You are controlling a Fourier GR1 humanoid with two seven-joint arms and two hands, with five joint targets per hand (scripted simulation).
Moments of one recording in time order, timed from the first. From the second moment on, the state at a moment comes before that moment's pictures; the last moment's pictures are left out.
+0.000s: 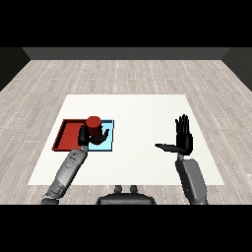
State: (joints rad) left arm -0.34 0.29 -0.29 -1.47 0.05 0.46 -0.05; right arm -0.12 -0.24 0.04 -1.64 -0.32 -0.18 -0.34
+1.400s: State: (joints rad) left arm -0.69 0.46 0.01 -0.27 -0.11 0.43 -0.12; right arm -0.06 -0.20 0.04 -1.50 -0.24 -0.13 -0.50
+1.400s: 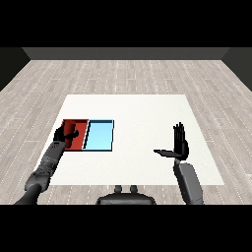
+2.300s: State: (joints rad) left arm -0.80 0.48 -0.04 -0.03 -0.20 0.31 0.02; right arm -0.02 -0.19 0.03 -1.54 -0.24 -0.07 -0.57
